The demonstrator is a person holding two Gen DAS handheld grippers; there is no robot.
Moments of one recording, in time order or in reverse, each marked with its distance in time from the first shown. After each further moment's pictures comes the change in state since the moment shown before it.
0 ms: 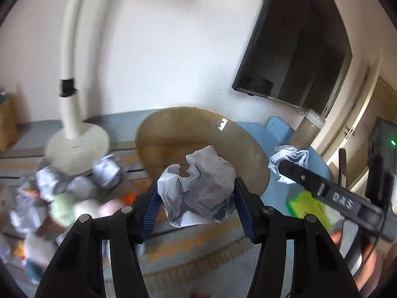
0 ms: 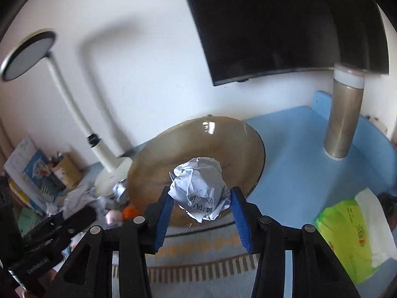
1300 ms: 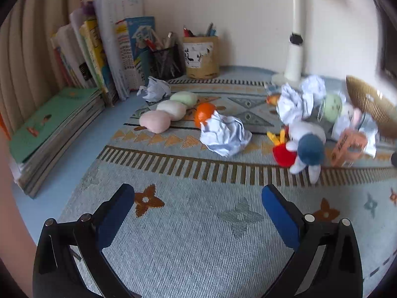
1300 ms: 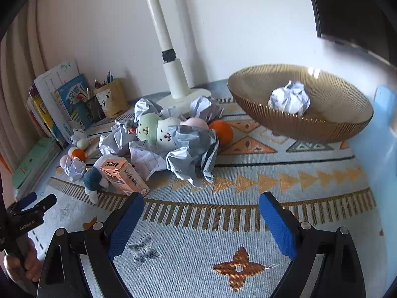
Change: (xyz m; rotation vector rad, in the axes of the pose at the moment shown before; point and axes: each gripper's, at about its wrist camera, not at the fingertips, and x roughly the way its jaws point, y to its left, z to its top) left arm -0.160 0.195 -0.170 -0.141 0.007 0.772; right arm 0.027 0.128 -0.157 -0.289 0.078 0.173
